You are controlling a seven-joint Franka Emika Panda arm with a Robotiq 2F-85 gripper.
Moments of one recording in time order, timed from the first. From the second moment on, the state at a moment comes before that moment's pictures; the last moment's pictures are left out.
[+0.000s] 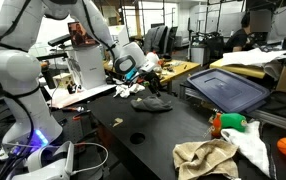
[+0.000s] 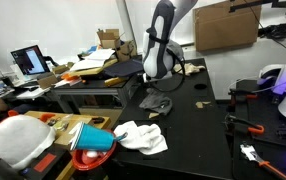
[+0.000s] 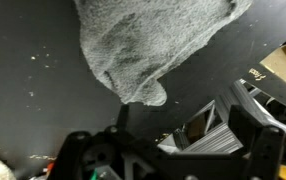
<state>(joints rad) 0.66 0.61 -0.60 -2.26 0.46 3.20 0.54</state>
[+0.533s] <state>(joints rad) 0.40 0.61 -0.49 -2.21 0.49 3.05 0.58</state>
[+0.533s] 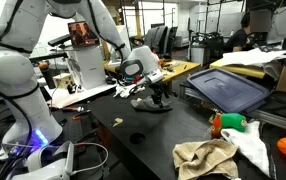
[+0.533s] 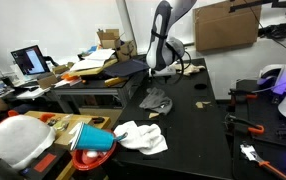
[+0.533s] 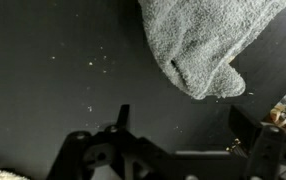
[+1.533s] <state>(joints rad) -0.26 0.62 0.04 -1.95 0.51 2.68 0.30</state>
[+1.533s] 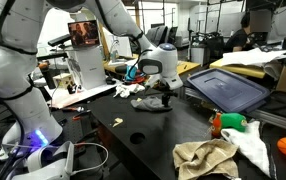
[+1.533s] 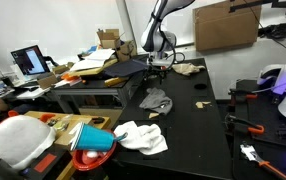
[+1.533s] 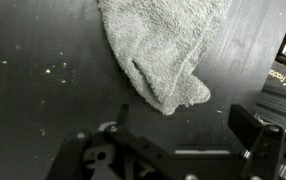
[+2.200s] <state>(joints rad) -0.26 0.70 0.03 -1.82 0.47 2.56 0.20</state>
